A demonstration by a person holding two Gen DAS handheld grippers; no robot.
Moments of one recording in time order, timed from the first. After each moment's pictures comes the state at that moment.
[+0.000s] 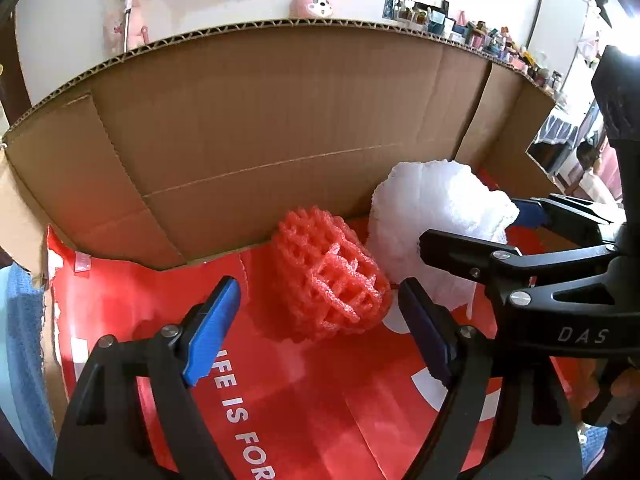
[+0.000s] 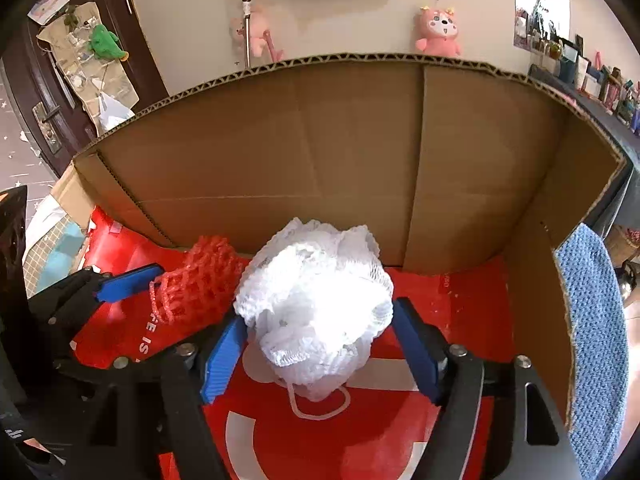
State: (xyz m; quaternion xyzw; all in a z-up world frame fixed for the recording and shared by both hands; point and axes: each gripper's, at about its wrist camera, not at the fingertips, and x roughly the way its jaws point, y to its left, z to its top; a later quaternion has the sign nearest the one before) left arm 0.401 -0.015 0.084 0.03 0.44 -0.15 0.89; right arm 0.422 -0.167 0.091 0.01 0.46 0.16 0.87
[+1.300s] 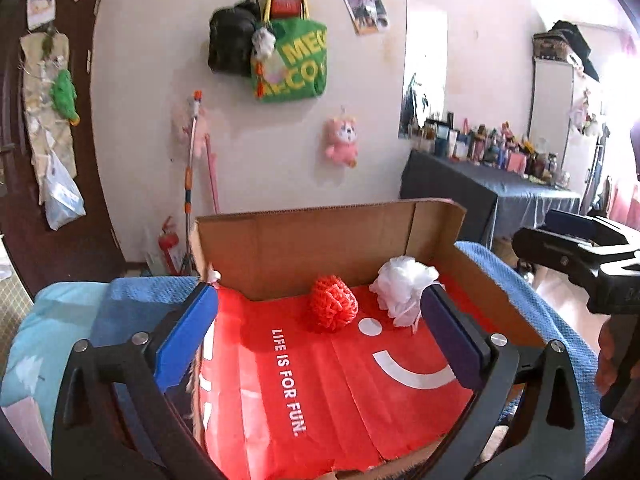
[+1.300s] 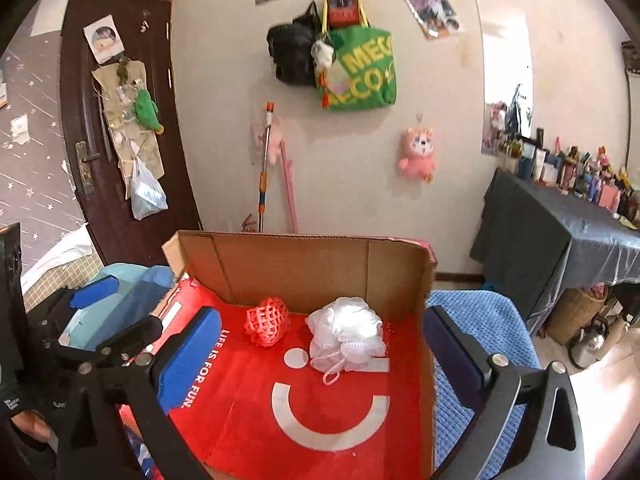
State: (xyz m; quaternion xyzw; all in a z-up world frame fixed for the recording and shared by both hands) left arm 0.233 0.018 0.197 0.00 0.23 -0.08 0.97; right arm 0.273 -0.198 0.218 -0.01 0.27 0.14 0.95
